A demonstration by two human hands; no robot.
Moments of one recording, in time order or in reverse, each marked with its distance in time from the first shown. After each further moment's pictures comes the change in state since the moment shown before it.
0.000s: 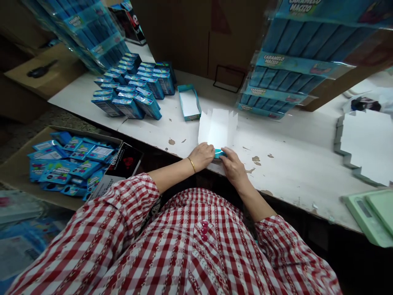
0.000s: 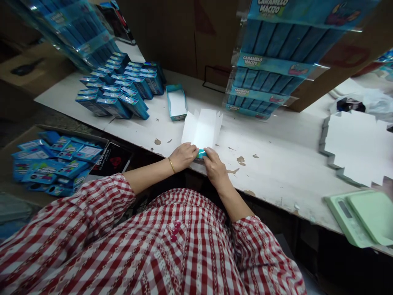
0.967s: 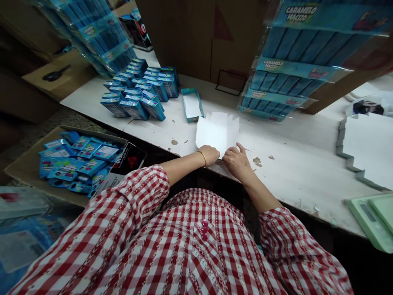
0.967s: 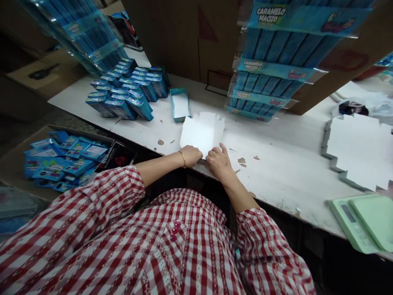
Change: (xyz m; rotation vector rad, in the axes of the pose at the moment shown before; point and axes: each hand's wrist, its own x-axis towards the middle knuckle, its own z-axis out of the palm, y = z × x) left_hand 0.030 0.005 -0.014 -0.085 -0.460 -0.067; right_hand 0.031 0.005 -0.025 -0.434 -0.373 -0.171
